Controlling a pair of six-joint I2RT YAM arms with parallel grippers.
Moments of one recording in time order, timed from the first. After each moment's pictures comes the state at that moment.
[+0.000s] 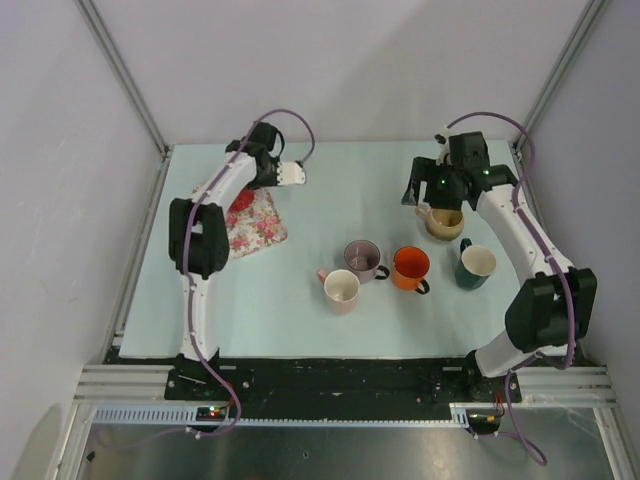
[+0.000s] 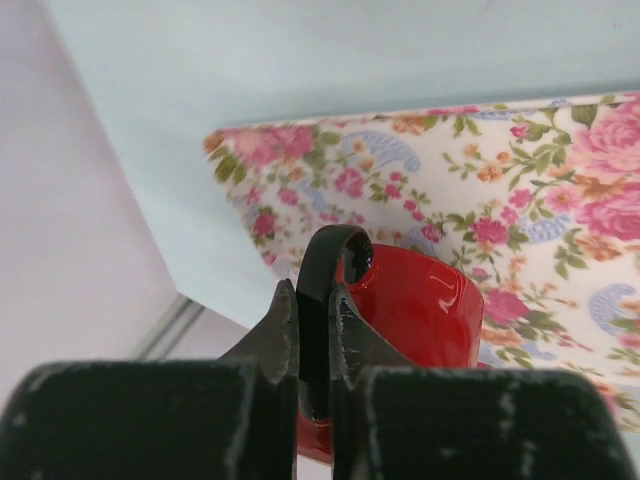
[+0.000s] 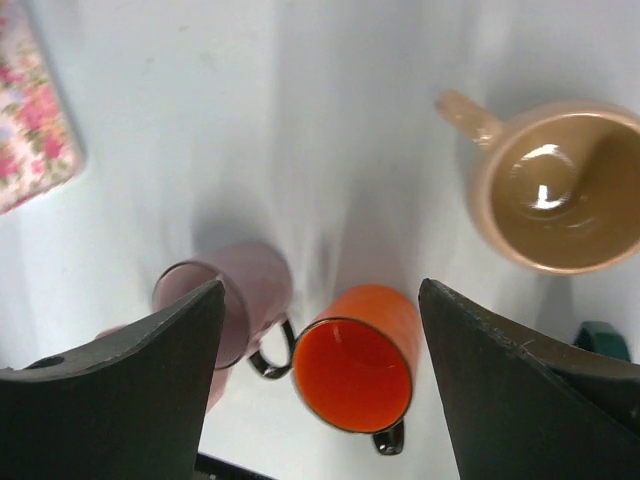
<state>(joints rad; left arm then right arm) -0.25 2.27 2.00 -0.83 -0.15 1.37 0.17 1.58 1.46 -0.73 -0.19 0.28</state>
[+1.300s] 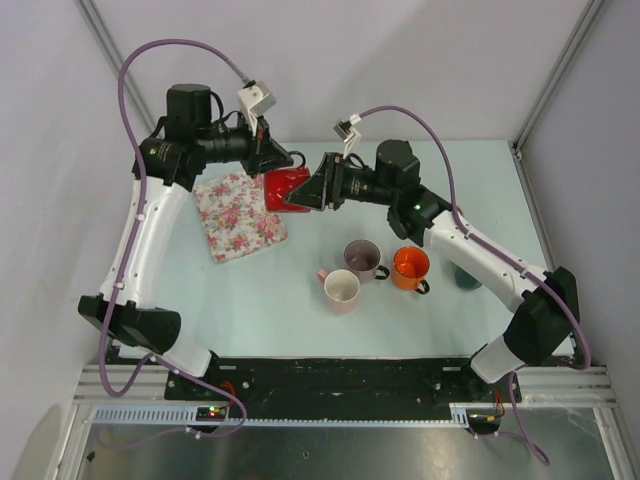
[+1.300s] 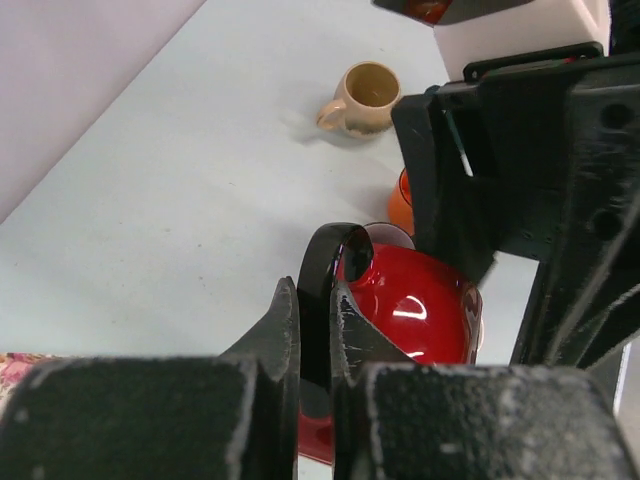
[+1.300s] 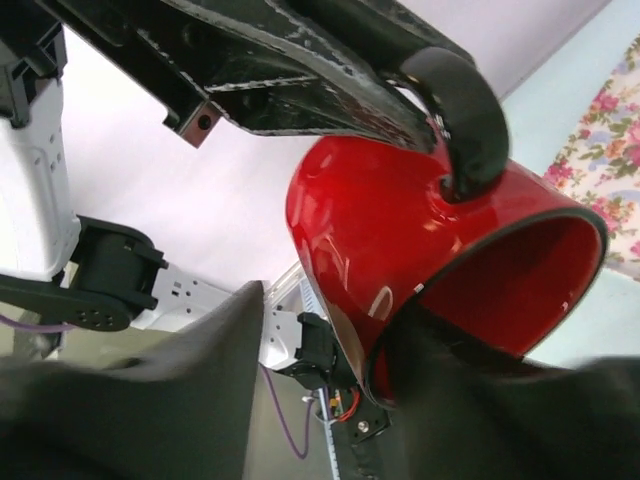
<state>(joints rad) -0.26 1.55 1.94 -0.88 0.82 0.27 0.70 1.54 1.42 0.12 -0.64 0.77</state>
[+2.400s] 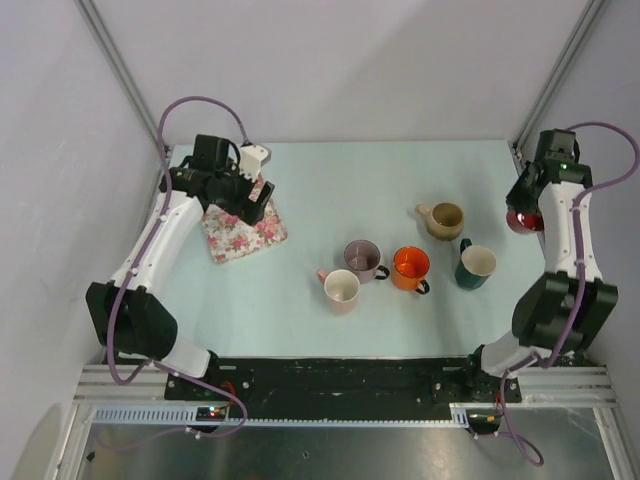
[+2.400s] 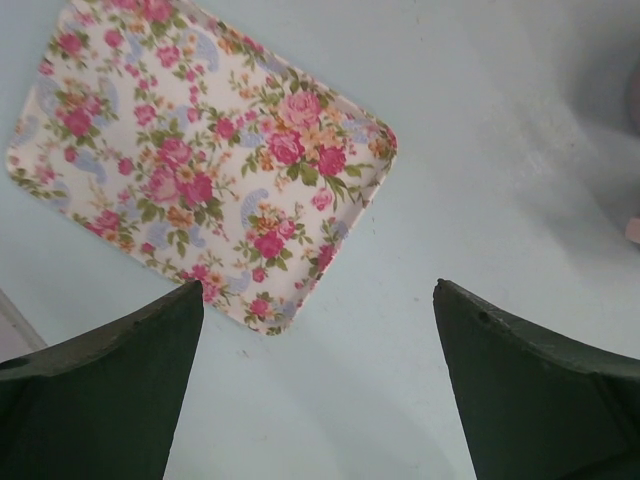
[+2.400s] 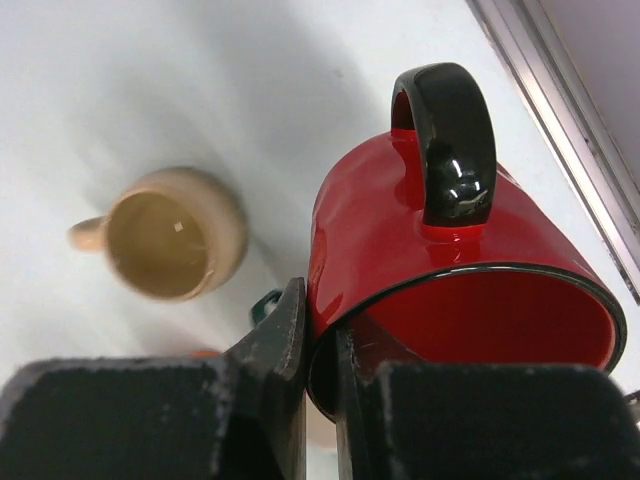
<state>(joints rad) -0.20 1.50 1.50 -0.88 0.18 0.37 -0.21 1.50 1.54 -0.92 0.11 0.34</state>
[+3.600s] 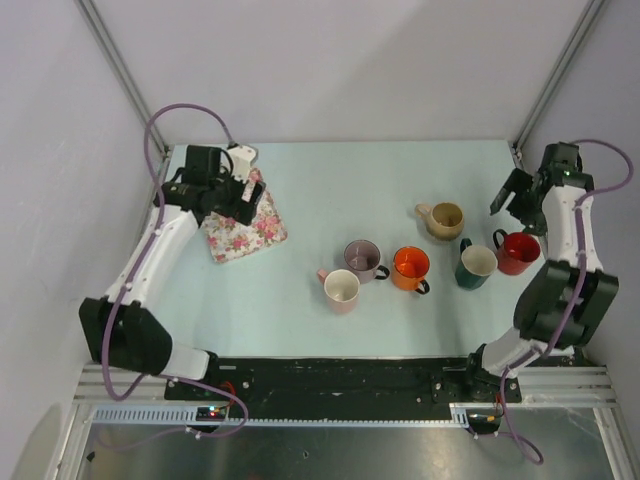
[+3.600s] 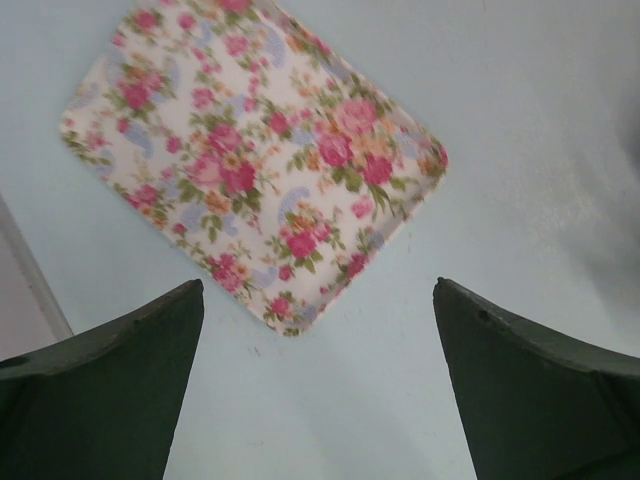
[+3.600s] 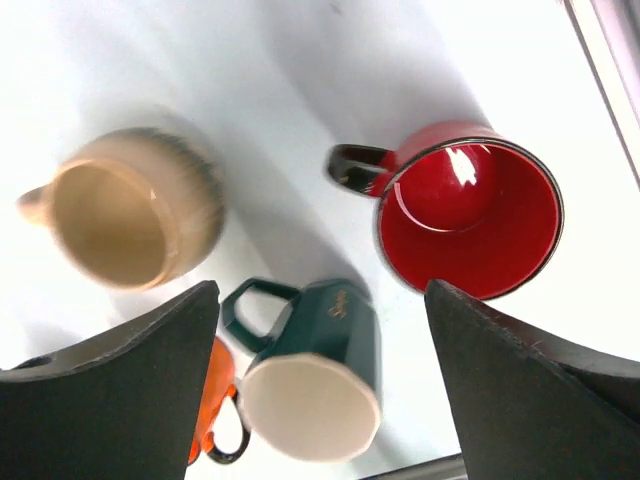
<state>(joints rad) -0.18 1.44 1.35 -0.75 0.10 0.31 -0.35 1.66 1.46 -0.91 -0.05 0.29</state>
